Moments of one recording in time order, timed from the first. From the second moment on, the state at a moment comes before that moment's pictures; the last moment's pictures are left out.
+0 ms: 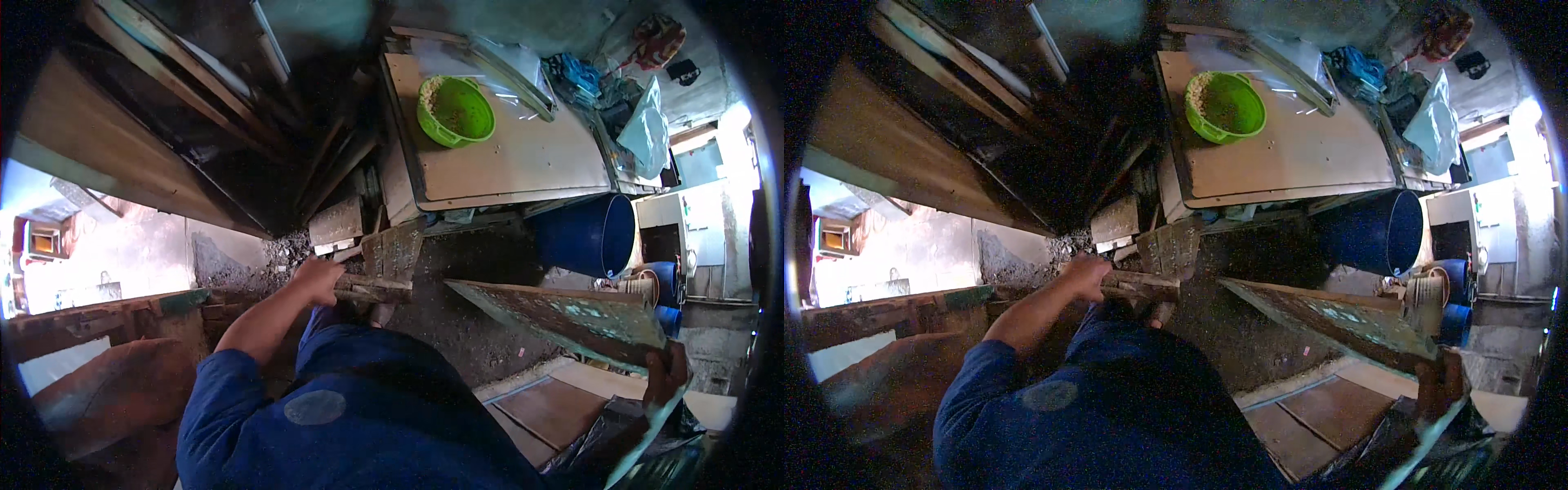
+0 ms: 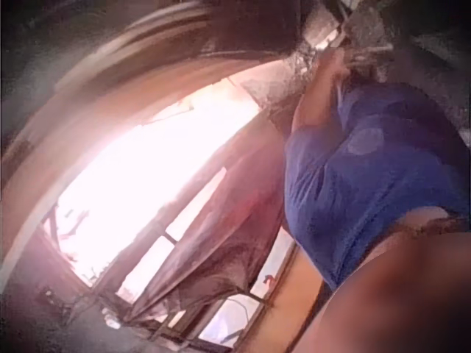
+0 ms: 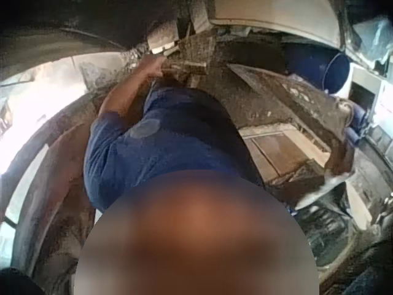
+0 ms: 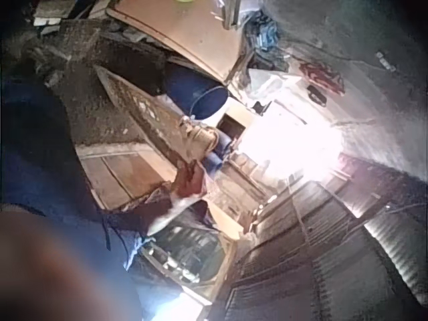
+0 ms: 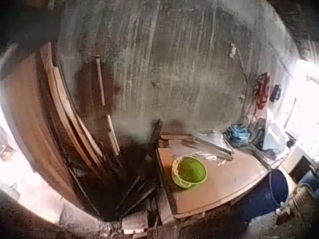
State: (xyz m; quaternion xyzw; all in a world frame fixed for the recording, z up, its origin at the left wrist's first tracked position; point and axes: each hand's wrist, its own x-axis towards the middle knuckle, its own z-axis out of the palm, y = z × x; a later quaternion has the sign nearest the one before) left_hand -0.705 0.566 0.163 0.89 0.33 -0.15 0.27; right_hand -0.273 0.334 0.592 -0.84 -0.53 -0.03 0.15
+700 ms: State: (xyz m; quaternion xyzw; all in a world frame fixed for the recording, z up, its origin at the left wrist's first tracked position) left_hand -0.631 0.684 0.147 0.91 0.36 -0.19 0.14; right_hand -0.183 0.094 0.486 -0.93 -0.24 0.05 0.28
